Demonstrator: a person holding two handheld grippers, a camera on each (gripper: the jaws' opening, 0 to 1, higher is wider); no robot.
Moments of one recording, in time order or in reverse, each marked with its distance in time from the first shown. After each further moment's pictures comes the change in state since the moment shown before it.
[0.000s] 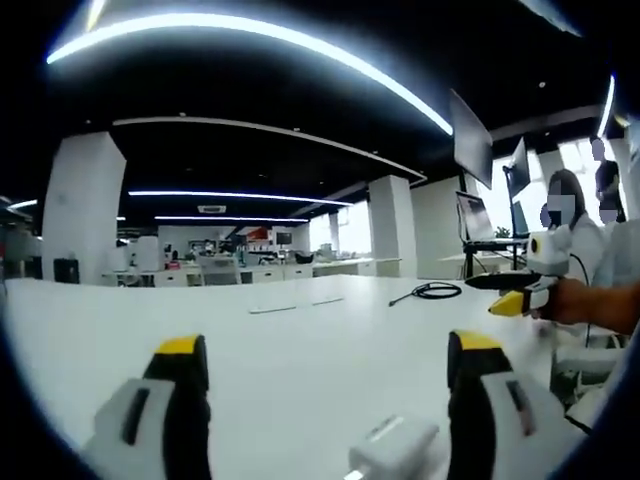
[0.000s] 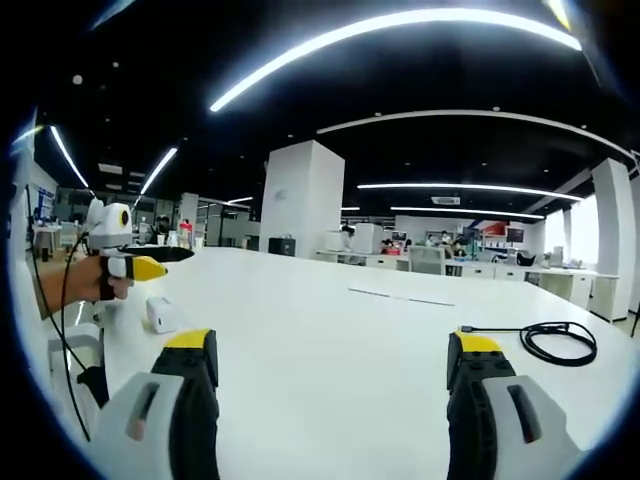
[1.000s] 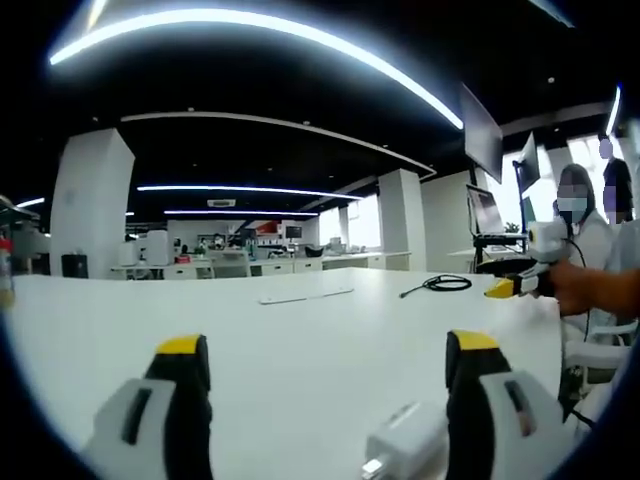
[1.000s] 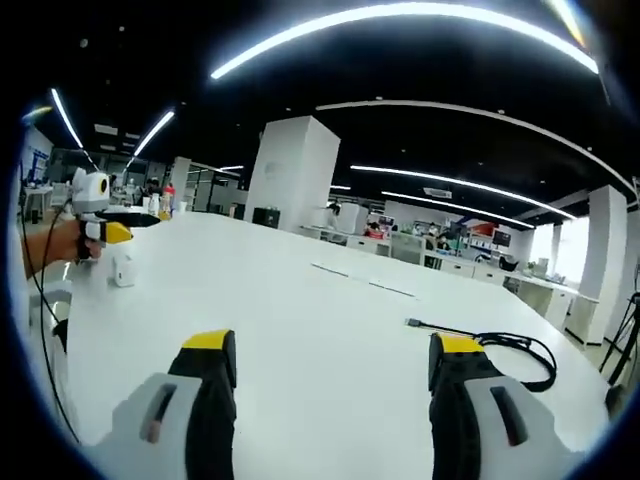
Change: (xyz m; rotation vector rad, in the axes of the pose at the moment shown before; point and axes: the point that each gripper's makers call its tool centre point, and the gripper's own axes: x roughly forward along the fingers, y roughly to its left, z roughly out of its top) left arm -0.002 0.009 -0.011 0.002 0.025 0.033; right arm -0.007 -0.077 -0.016 -0.119 0.126 -0.059
